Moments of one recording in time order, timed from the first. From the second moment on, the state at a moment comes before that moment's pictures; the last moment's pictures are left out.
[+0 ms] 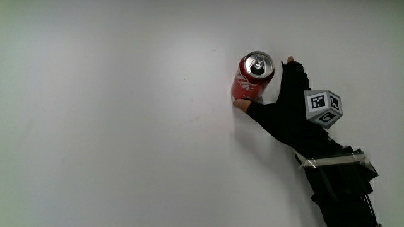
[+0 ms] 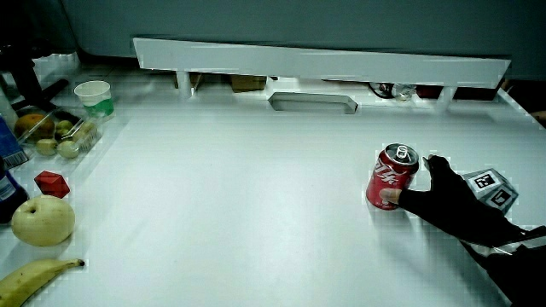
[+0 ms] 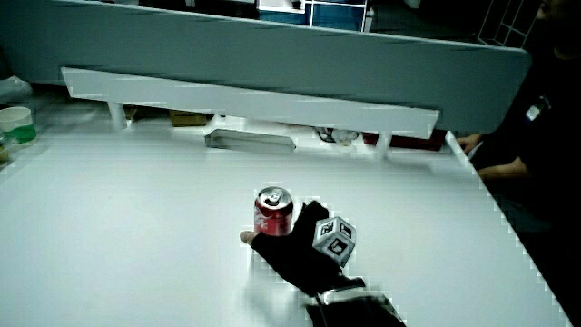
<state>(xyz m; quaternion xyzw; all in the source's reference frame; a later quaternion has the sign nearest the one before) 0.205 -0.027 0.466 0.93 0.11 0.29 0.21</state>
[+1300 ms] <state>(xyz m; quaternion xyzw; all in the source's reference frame) 0.199 -0.025 0.443 0.95 0.10 0.31 0.06</state>
